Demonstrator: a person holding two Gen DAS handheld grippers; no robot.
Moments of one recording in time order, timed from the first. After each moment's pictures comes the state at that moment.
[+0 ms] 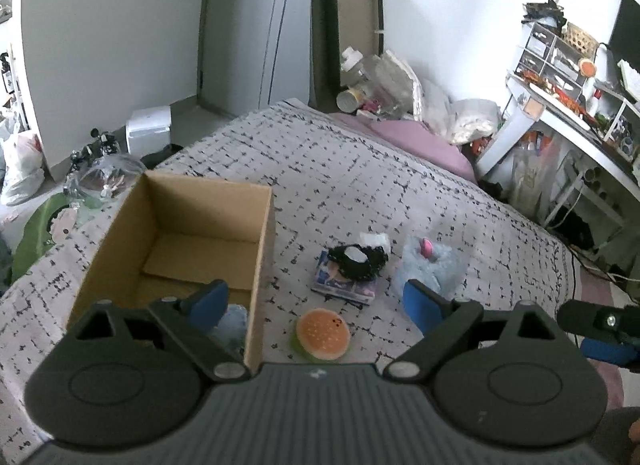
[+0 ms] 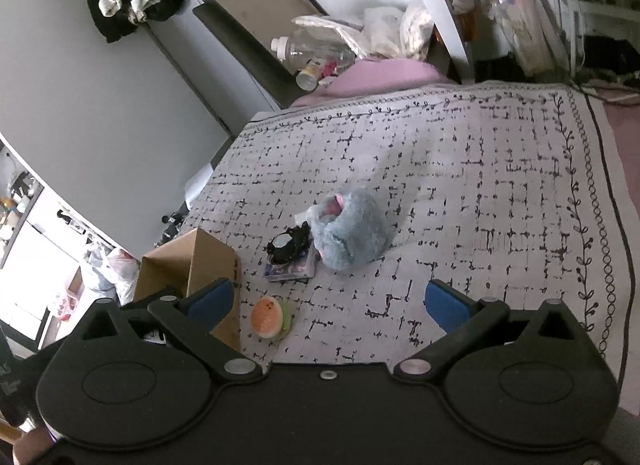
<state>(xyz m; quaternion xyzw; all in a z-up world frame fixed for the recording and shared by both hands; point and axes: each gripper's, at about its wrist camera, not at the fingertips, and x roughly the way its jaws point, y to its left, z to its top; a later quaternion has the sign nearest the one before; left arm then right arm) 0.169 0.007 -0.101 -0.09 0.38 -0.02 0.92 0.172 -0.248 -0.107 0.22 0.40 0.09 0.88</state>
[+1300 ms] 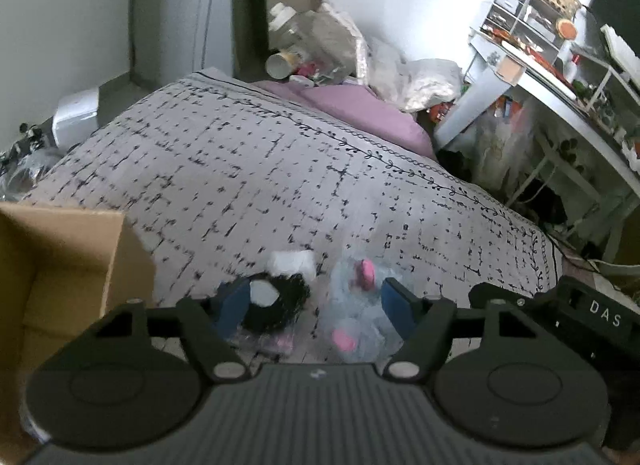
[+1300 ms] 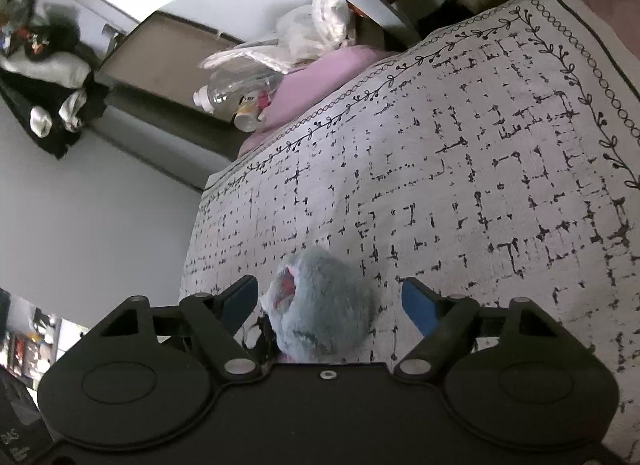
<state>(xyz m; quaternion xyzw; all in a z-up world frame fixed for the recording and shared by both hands) 0.278 -0.059 -0.137 -0.09 0.42 -0.10 0.90 0.260 -0.294 -0.190 0.40 0.37 0.03 0.84</state>
